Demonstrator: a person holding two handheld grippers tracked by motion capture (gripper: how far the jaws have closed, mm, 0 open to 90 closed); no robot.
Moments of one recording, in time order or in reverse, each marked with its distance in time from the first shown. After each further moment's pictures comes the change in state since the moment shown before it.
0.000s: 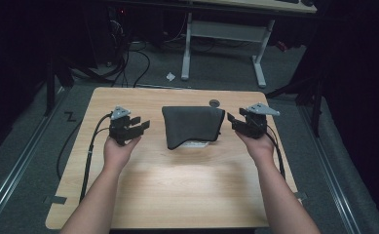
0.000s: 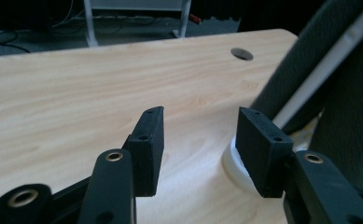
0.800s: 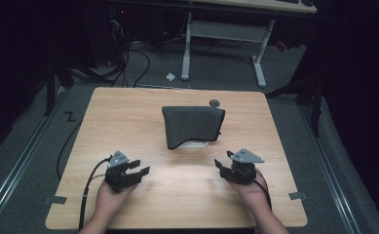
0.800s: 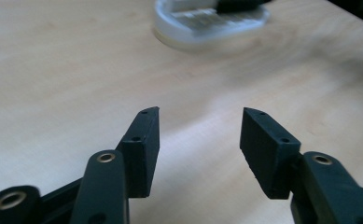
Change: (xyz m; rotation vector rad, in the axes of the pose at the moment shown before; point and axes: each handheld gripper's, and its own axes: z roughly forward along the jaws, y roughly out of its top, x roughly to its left) left arm -0.053 -0.109 -0.058 0.116 -0.122 0.006; right arm 0.081 -0.096 -0.051 0.133 0.097 -0.100
